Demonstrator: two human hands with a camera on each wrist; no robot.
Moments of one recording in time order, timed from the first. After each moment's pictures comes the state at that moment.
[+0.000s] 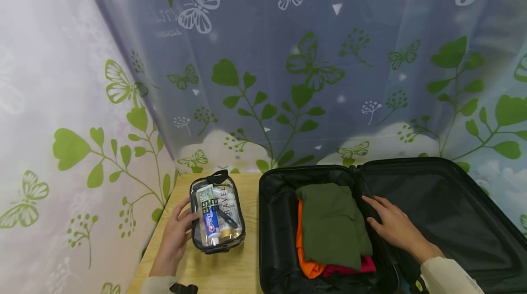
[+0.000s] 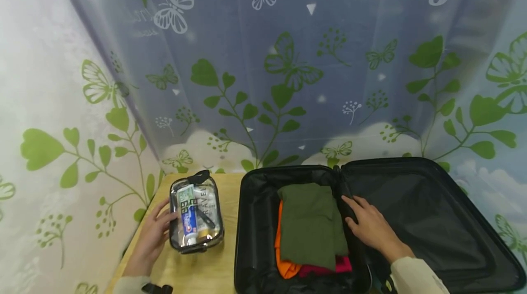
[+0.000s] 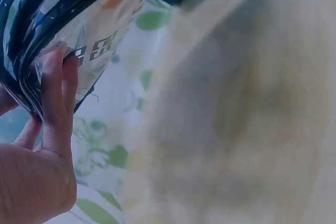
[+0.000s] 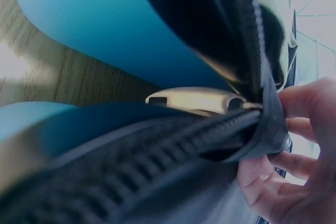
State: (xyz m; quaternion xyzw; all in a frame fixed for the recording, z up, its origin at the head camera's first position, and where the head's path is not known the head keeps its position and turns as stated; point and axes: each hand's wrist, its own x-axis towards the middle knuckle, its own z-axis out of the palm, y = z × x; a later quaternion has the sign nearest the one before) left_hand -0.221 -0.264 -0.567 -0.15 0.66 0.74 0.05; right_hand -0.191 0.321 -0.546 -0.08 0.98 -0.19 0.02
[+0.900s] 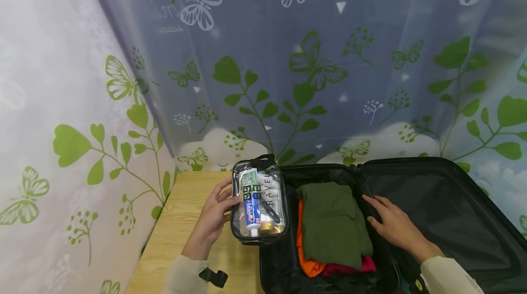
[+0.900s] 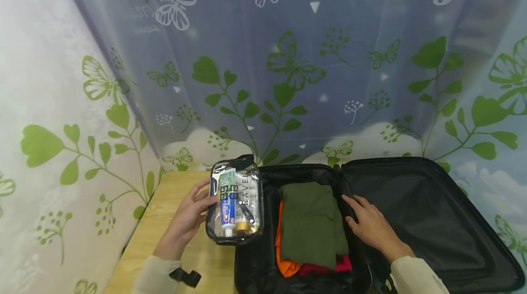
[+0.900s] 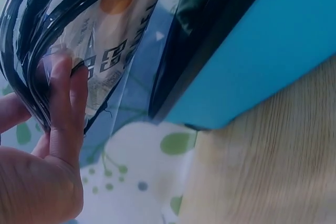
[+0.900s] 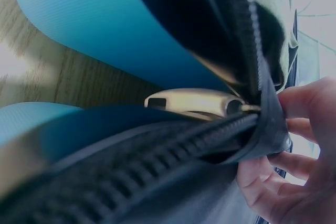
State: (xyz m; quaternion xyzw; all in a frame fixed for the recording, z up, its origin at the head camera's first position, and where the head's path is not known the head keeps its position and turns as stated) left_hand -0.234 -0.161 -0.513 -0.05 0.65 0.75 0.10; right_hand -0.189 0.319 -0.542 -0.08 0.98 -0.19 0.03
